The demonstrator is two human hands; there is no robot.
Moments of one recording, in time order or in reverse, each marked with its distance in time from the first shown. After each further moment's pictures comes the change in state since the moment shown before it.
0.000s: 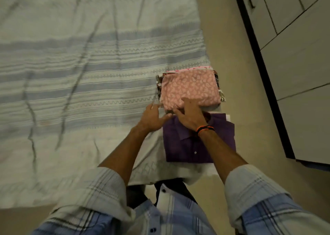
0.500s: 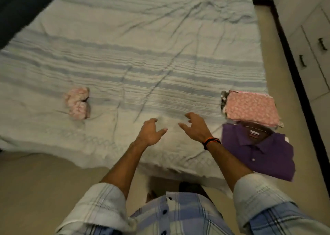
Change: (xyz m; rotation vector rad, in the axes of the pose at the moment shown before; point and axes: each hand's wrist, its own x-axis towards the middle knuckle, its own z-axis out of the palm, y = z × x) left_hand -0.262 -0.245 -0.089 -0.214 0.324 -0.194; right_hand -0.139 -0.235 0.158 0.045 -0.113 -0.250
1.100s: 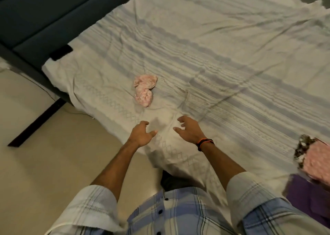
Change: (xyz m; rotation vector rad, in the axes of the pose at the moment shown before) left_hand -0.033 -0.220 -0.143 -0.295 0.239 -0.419; right_hand 0.082 -0.200 0.183 -0.088 -0.385 -0.275
